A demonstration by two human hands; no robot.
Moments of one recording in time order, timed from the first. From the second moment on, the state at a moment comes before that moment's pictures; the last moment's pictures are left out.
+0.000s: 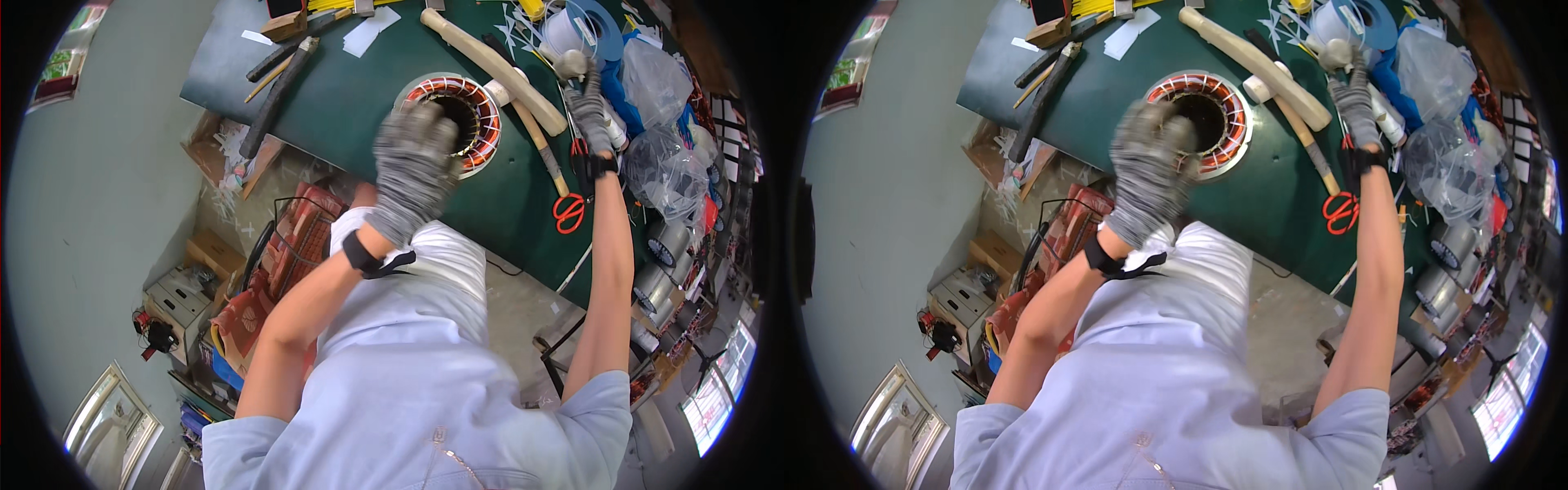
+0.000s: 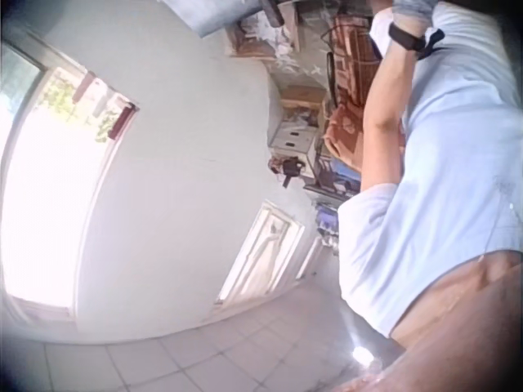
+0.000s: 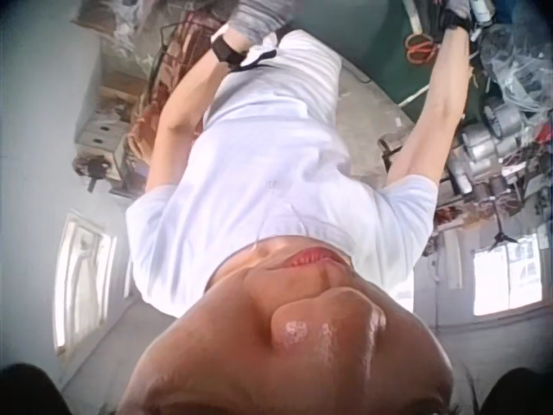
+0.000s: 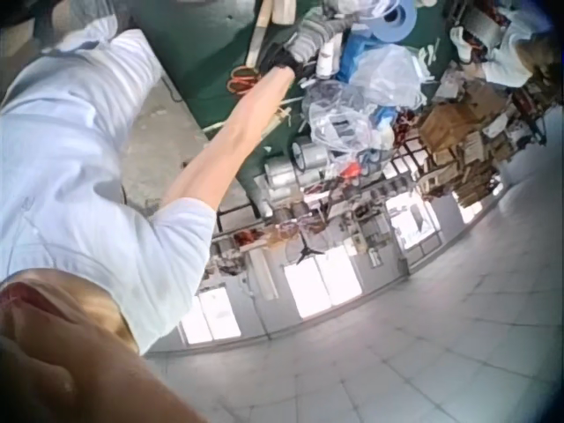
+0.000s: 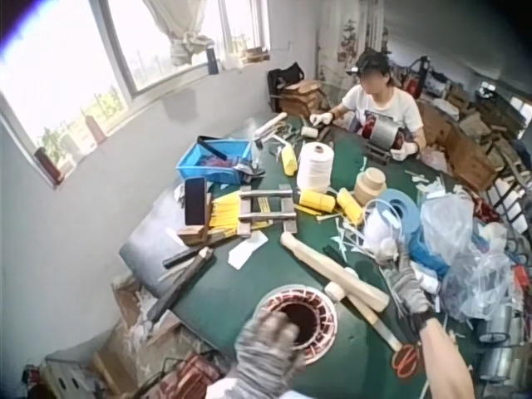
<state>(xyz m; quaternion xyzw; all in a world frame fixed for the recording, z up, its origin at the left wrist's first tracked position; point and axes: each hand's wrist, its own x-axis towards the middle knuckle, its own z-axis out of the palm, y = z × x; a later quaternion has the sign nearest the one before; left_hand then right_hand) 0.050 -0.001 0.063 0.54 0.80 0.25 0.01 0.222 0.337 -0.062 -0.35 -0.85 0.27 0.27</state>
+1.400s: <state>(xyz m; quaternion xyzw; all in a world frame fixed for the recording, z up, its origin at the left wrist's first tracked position) 0.050 0.012 0.015 0.73 0.66 0.16 -0.04 0.233 0.129 0.062 -0.11 -0.93 0.20 0.28</state>
